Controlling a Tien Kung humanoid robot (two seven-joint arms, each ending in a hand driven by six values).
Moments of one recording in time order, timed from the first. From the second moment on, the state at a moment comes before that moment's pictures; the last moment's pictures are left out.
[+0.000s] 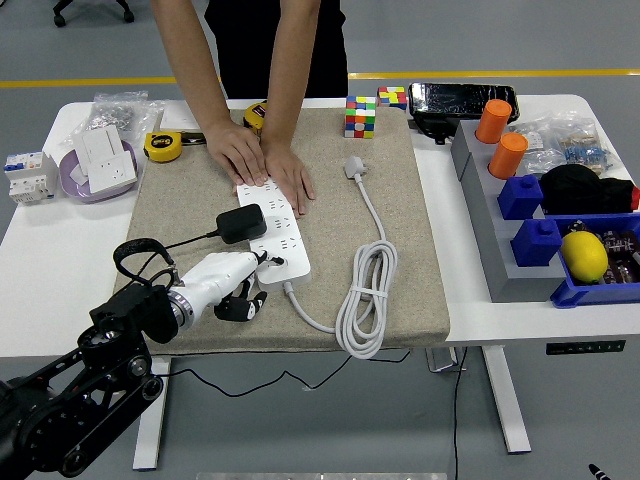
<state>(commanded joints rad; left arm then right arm) -0.27 0.23 -0.90 -1.40 2.10 -0.17 0.26 0.11 -0.13 1.51 0.18 -1.53 0.03 -0.10</state>
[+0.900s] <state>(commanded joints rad) -0.27 0.19 -1.16 -1.49 1.89 0.02 0.06 0.11 -0.13 1.51 0.18 -1.52 0.03 -0.10</state>
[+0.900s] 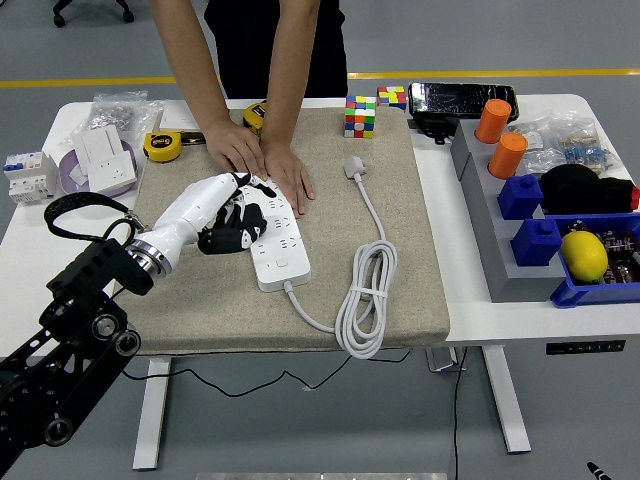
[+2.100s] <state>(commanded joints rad) -0.50 0.09 -1.15 -0.95 1.80 0.03 0.03 0.11 -0.13 1.50 0.18 -1.53 0.03 -0.10</state>
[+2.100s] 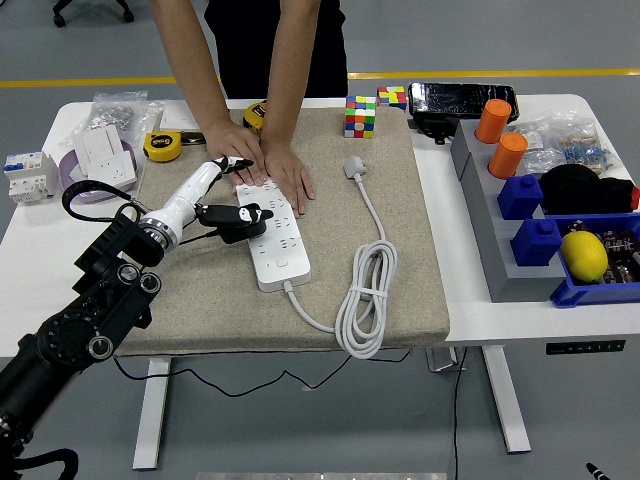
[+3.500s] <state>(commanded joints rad) -0.50 0.08 -1.12 -0.92 2.01 0.05 0.03 0.12 -0.13 1.51 0.18 -1.53 0.03 -0.10</state>
